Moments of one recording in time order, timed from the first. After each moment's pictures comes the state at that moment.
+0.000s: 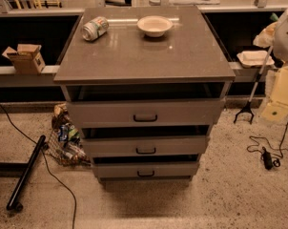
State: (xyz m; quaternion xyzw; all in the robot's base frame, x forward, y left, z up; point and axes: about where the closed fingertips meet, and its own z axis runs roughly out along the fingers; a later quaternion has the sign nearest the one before) arm 0.438 -0.216 0.977 -0.60 0.78 -0.04 0.16
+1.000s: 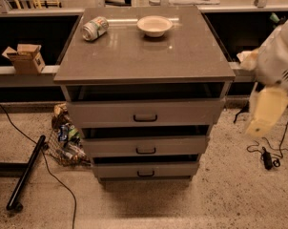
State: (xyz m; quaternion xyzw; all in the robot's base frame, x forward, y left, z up) arm 0.445 -0.212 0.928 -0.61 0.78 -0.01 0.14
